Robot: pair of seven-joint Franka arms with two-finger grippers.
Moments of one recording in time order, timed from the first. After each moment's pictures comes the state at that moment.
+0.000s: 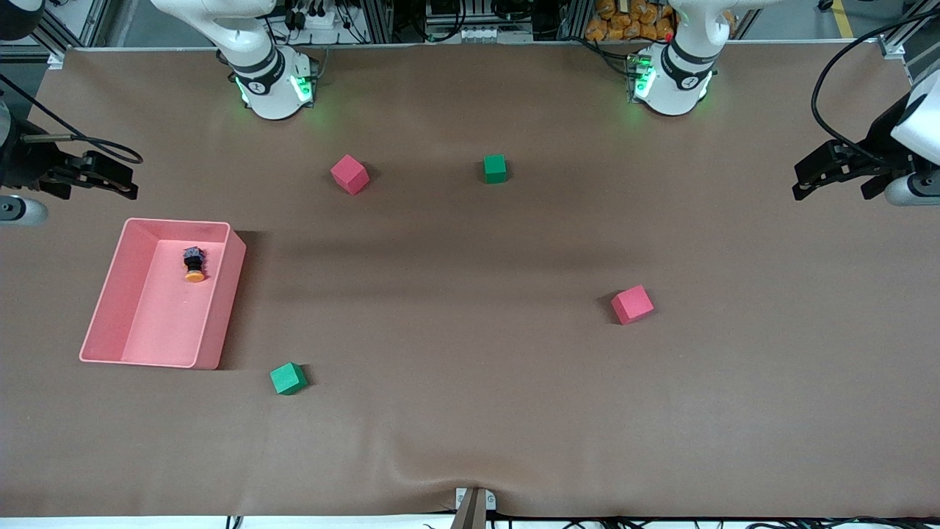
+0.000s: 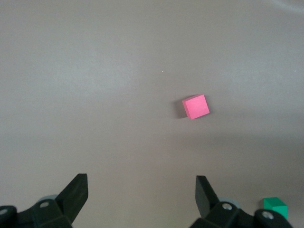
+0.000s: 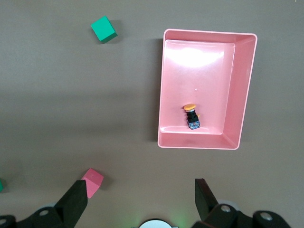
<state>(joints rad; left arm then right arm) 0.05 -0.01 -0.14 -1.55 -0.01 1.57 -0.10 -0.03 0.09 0.07 -1.41 -0.02 1.38 0.05</state>
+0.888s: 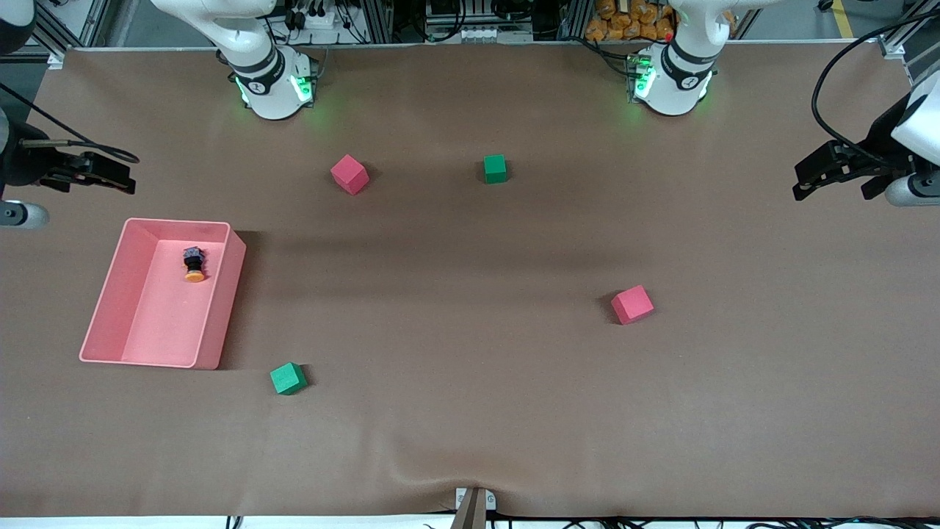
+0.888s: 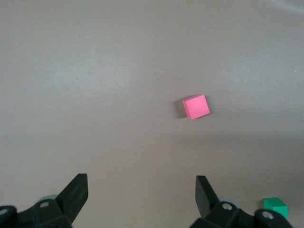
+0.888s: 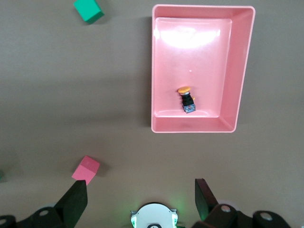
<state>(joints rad) 0.05 -0.01 -0.14 -1.55 -0.01 1.57 -0.10 -0.06 0.11 0.05 -1.41 -0.02 1.31 0.05</state>
